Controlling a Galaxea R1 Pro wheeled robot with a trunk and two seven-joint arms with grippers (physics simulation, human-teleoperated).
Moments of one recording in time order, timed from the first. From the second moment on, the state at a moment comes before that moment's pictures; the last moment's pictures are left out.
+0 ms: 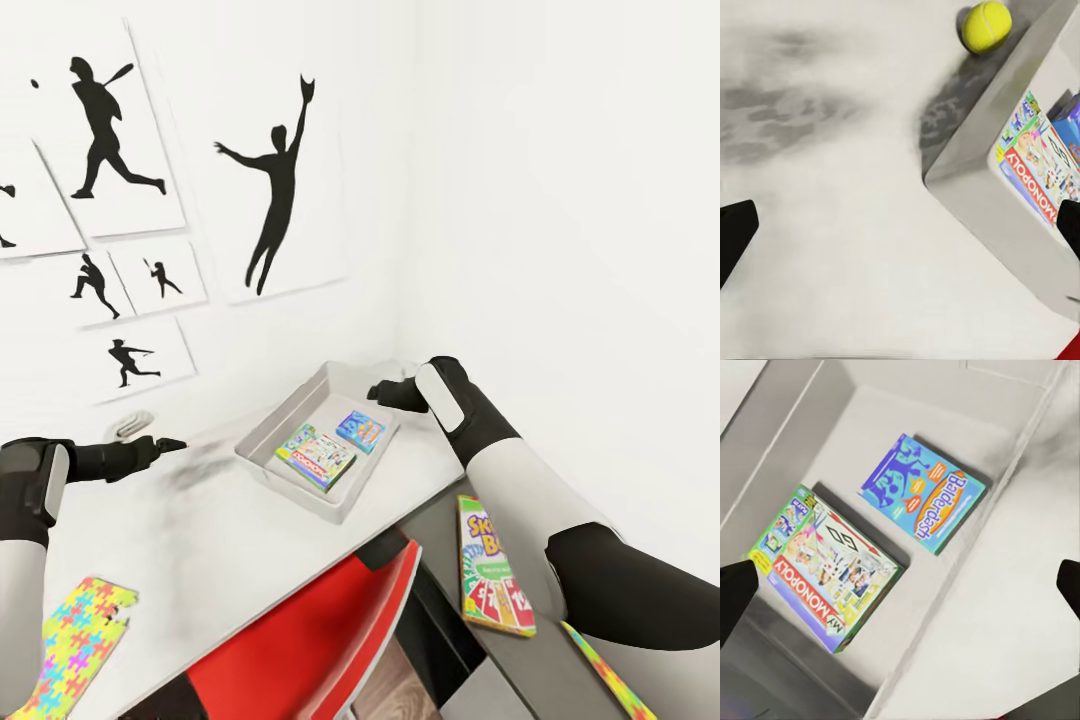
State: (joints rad) left arm -0.86 0.32 0.44 -0.92 -0.08 1.04 -0.66; right arm -1.20 0.17 0.20 -0.68 -0.61 0.86 -0.32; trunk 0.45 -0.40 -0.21
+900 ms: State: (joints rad) left arm -0.86 0.32 0.44 -0.92 -0.08 1.04 -0.66; right arm -1.20 0.17 0.19 -0.68 -0.61 0.86 -0.32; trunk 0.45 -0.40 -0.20
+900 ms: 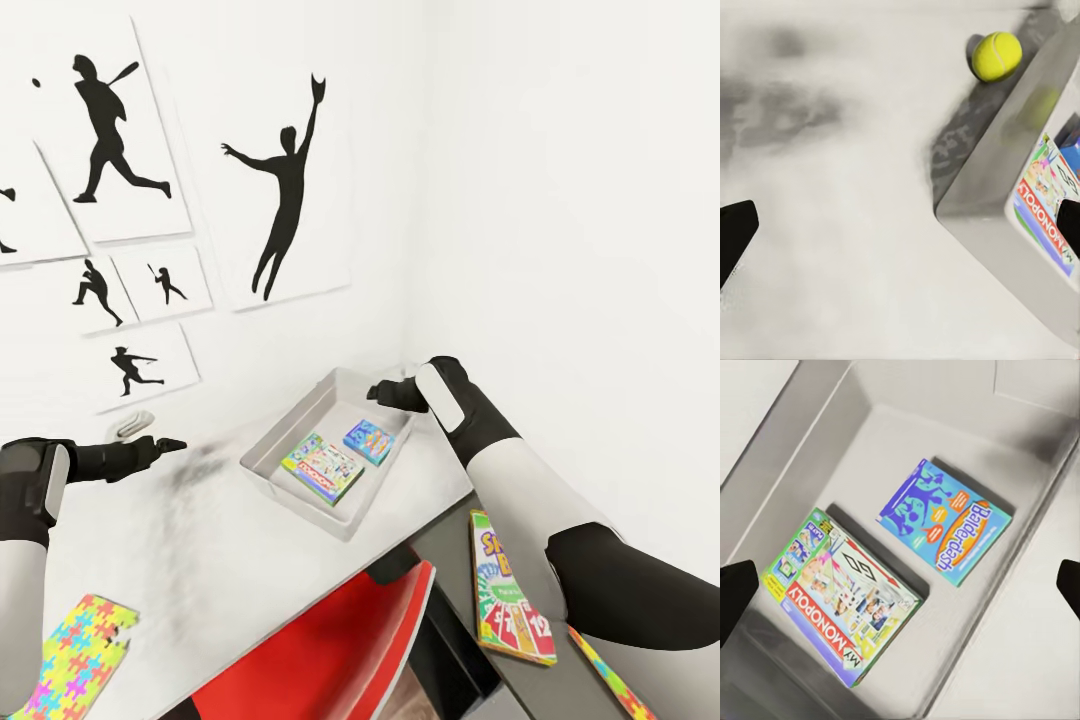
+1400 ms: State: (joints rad) left arm -0.86 0.32 0.44 -0.93 -0.08 1.04 -0.66; right arm -1.20 0.17 0.19 -0.68 -0.61 0.86 -0.32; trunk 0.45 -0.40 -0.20
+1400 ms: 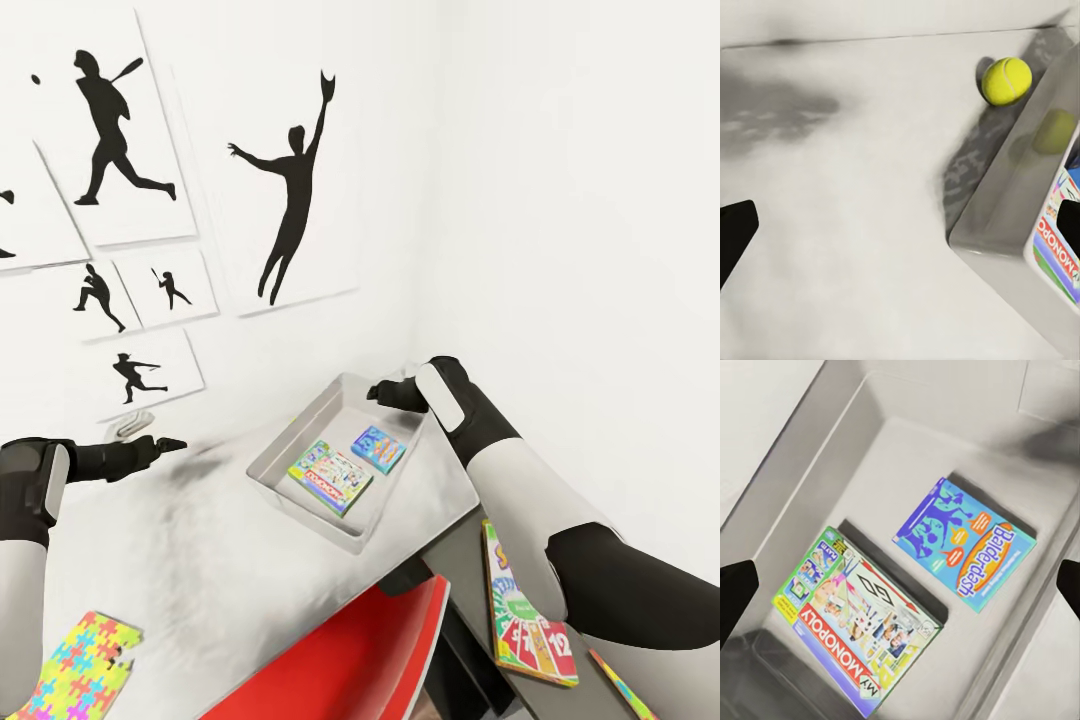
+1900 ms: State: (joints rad) left arm -0.86 0.32 0.44 -0.93 -0.07 1.04 -0.66; right arm -1.20 0.17 0.19 -0.68 -0.61 0.86 -0.32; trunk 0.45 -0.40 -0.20
